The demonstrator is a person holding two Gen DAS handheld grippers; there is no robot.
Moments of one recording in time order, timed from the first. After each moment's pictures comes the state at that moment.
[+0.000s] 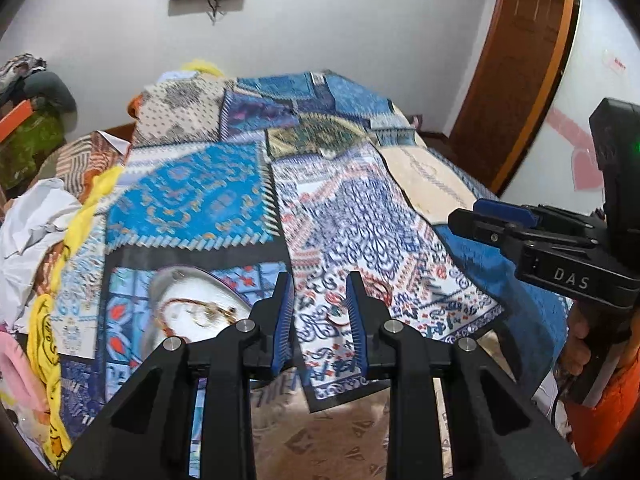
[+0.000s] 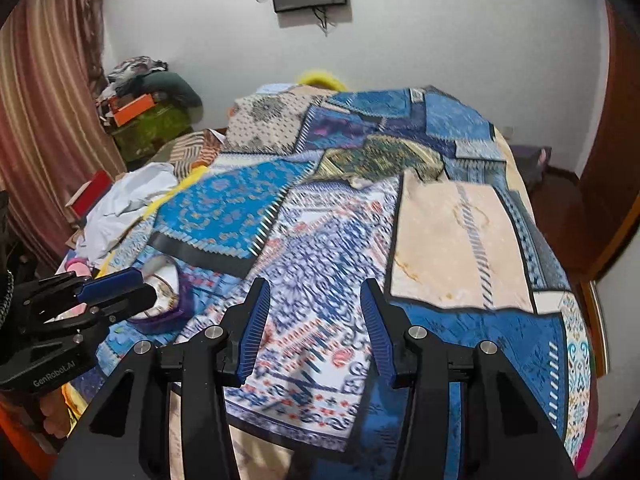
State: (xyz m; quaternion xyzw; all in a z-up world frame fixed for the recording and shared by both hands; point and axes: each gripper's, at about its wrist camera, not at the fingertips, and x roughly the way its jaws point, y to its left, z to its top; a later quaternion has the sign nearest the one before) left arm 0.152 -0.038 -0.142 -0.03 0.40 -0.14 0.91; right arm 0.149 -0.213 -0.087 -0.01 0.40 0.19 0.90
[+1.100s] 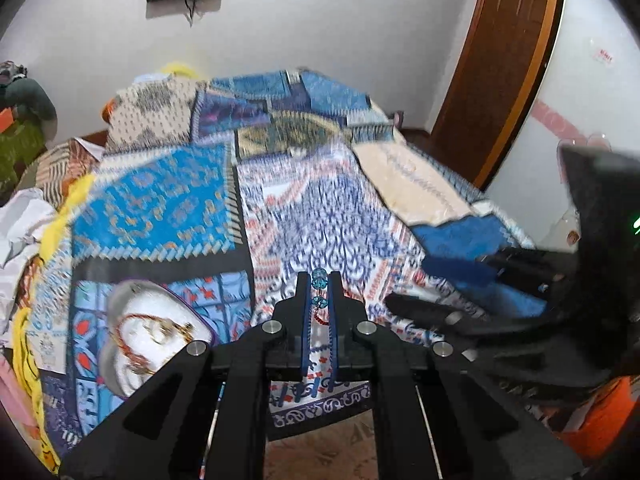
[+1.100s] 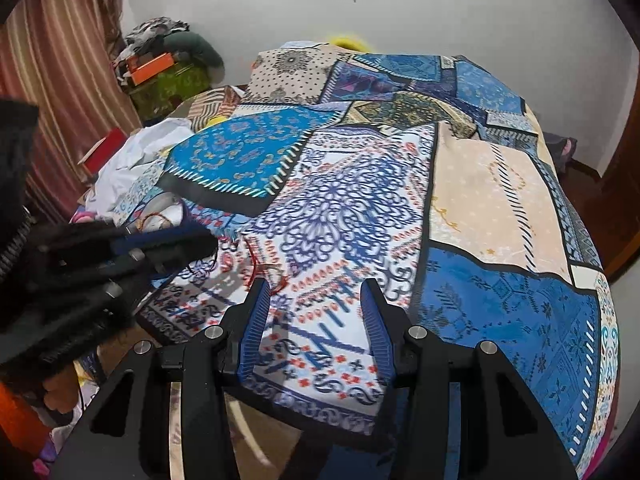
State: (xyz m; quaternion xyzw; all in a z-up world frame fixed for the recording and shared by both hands) left arm 0.156 -0.057 -0.138 -0.03 0.38 -0.17 0.91; right arm 0.139 -0.195 -0.119 -0.05 0.44 0.24 0.86
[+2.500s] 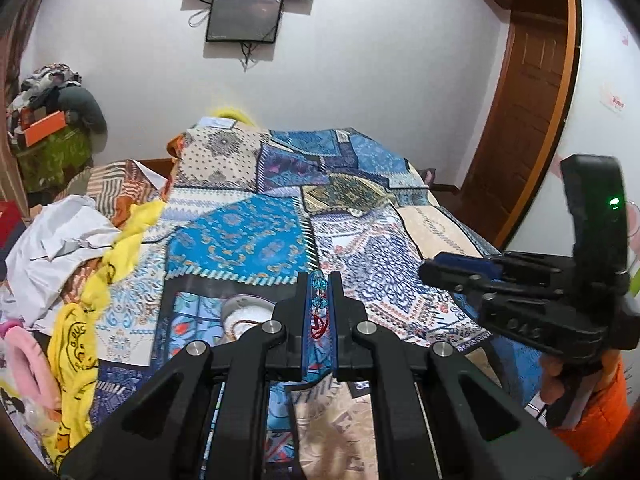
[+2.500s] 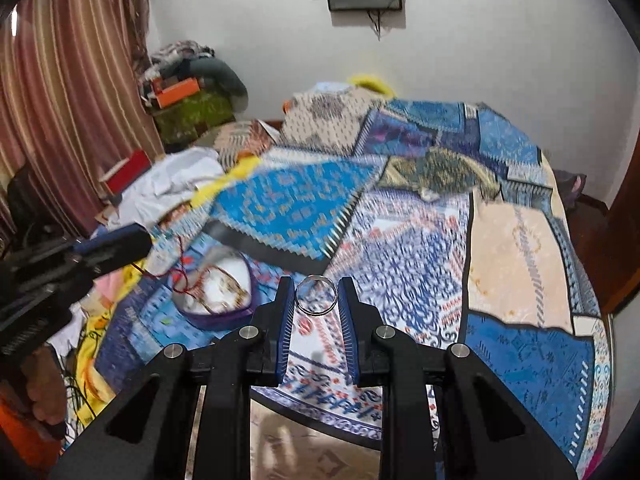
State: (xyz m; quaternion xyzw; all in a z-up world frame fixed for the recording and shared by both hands) left arm 0.100 0.021 -0.083 -0.06 0.30 -0.09 0.95; right arm 0.127 -0.150 -0.062 -0.04 0.37 0.26 0.89
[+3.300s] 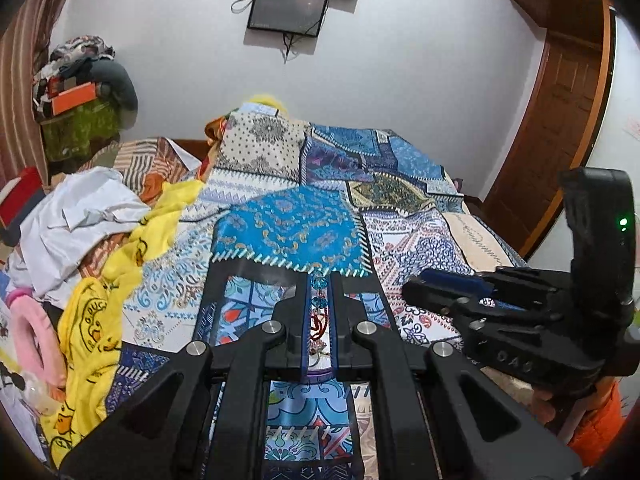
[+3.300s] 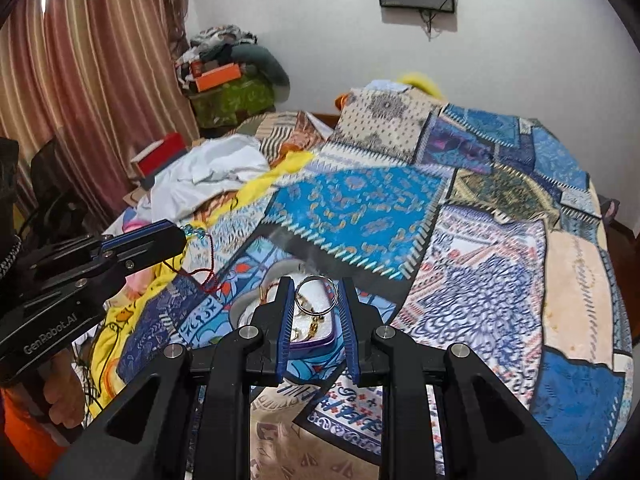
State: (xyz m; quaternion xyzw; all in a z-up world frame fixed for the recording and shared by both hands) left arm 0.108 0.077 -0.110 -0.10 0.32 -0.05 0.94; right arm 0.135 -0.077 -0.089 -0.07 0.40 0.32 0.86
